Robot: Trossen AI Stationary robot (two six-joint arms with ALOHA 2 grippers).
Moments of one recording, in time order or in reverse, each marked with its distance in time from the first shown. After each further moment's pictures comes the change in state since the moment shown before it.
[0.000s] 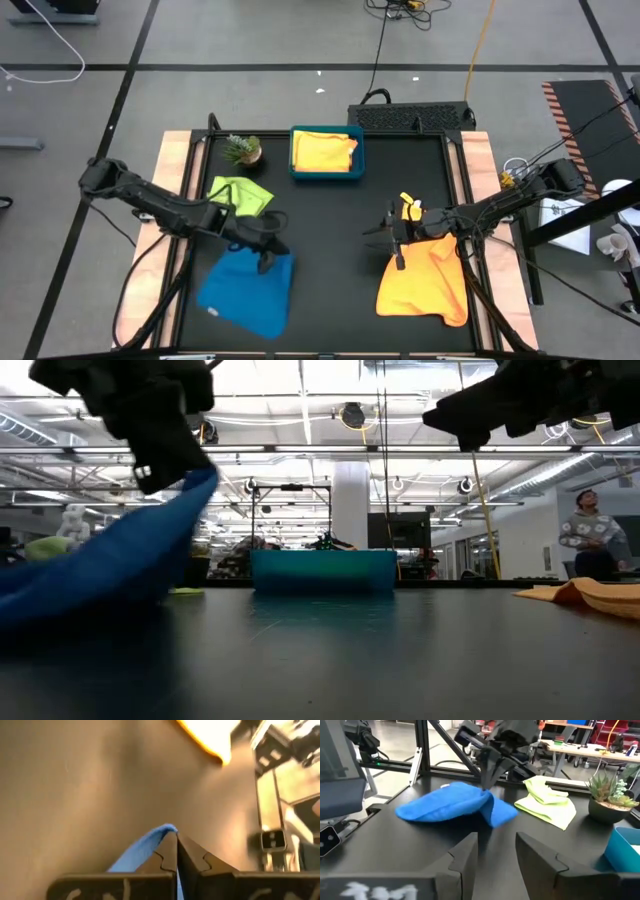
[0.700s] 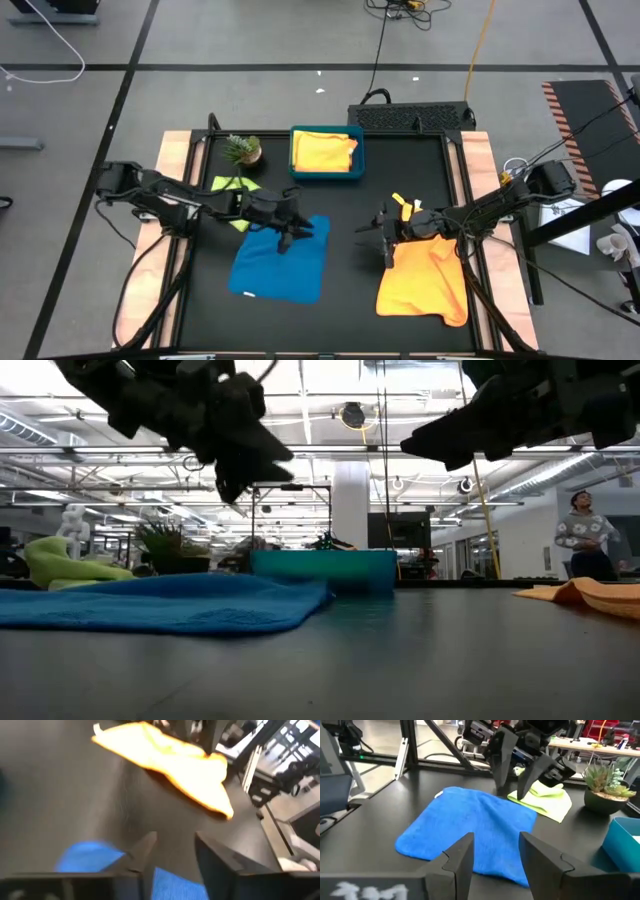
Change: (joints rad) left arm 0.237 0.169 0.002 0.400 0.172 0.290; right arm -0.042 0.174 0.000 0.158 0.000 0.001
